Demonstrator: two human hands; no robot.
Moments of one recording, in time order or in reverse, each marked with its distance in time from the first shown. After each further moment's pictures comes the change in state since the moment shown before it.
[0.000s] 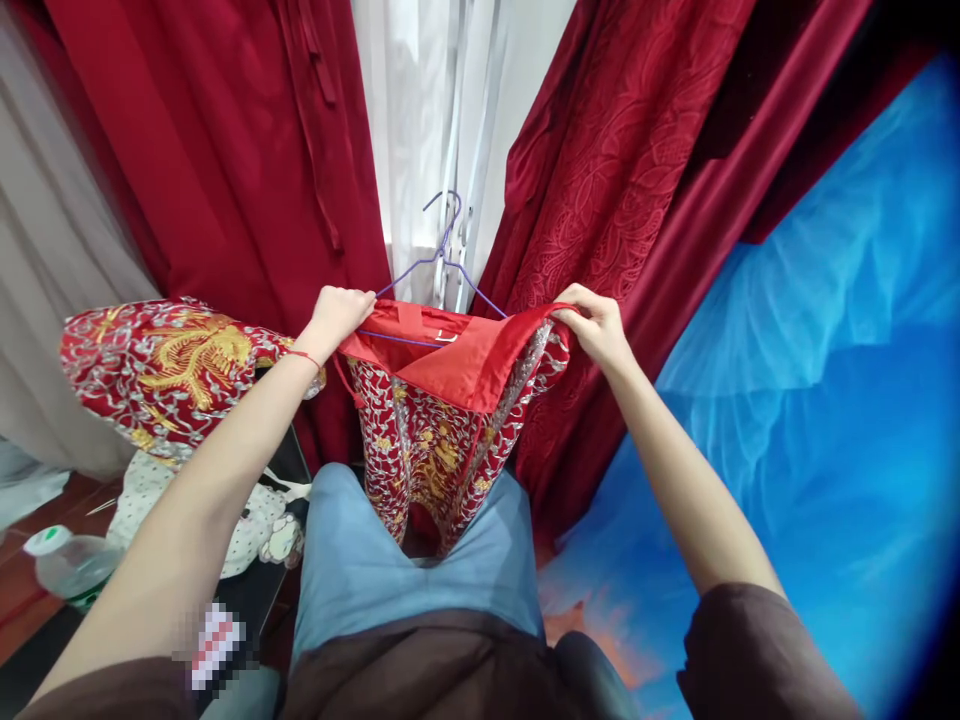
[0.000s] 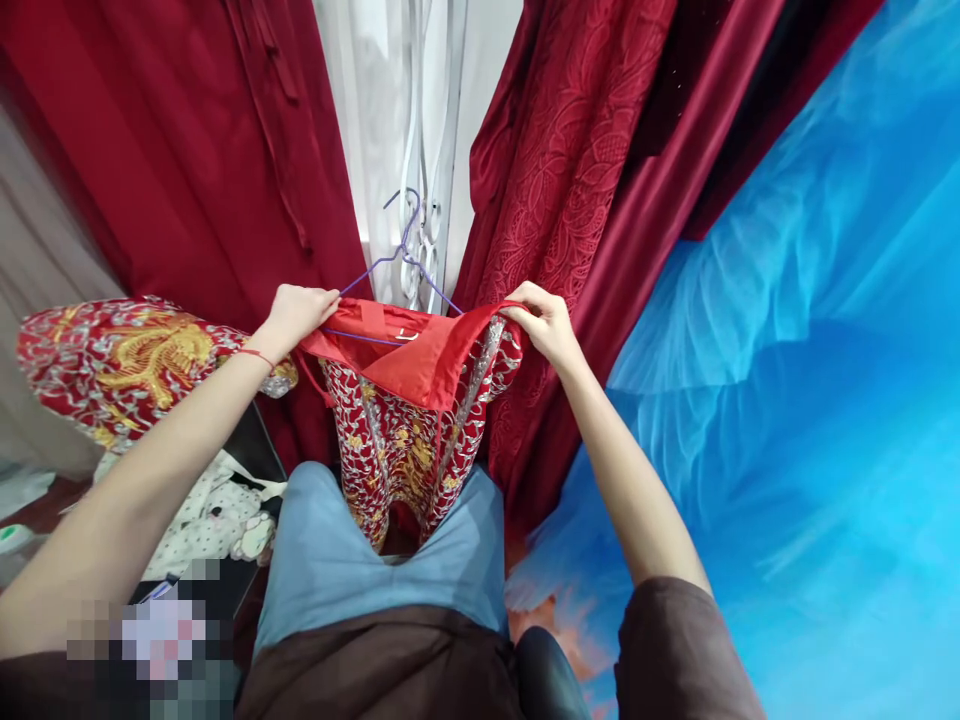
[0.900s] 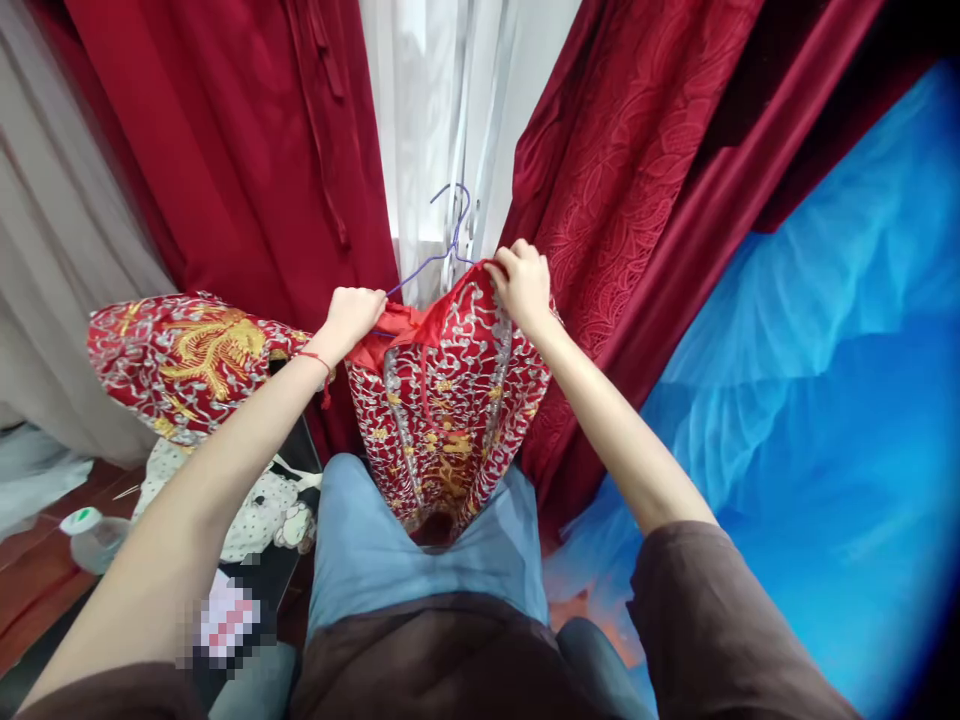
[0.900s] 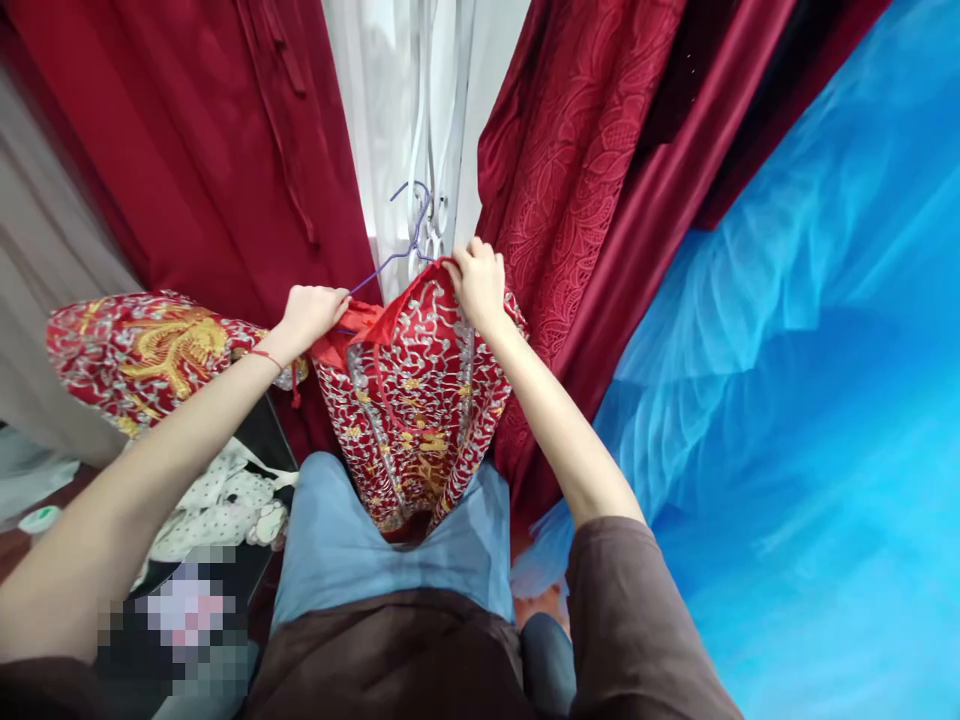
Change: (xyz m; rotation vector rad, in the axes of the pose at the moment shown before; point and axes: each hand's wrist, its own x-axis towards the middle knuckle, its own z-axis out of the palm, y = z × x) left_hand -0.016 0.015 -0.011 -0.048 -0.026 -0.078; right_hand 0.059 -0.014 0.100 -0.770 -0.057 -0.028
